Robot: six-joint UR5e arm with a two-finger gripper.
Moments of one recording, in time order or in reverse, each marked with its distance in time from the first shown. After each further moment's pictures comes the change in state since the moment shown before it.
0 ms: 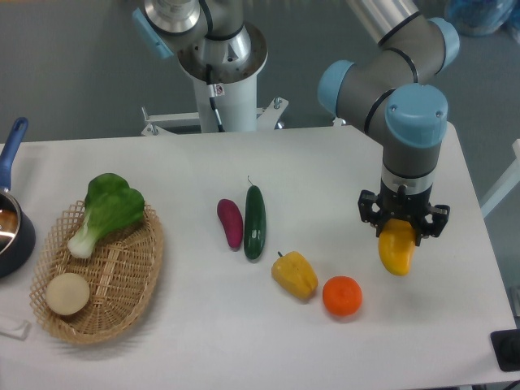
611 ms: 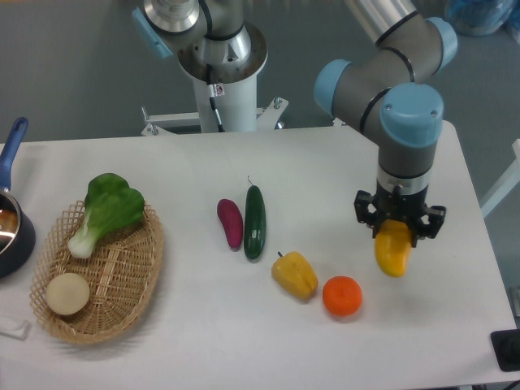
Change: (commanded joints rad) arm -0.077 0.060 -0.037 0.002 -0.032 -0.014
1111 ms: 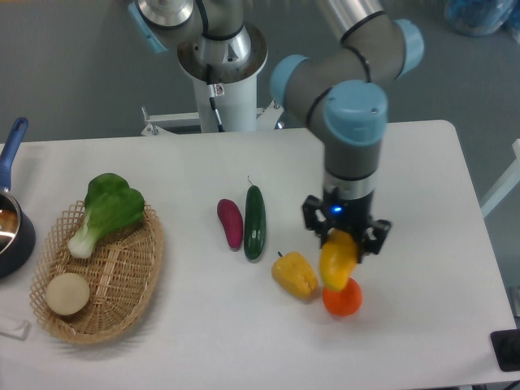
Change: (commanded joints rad) arm -0.192 0.012 -0.014 0.024 -0.080 -0.001
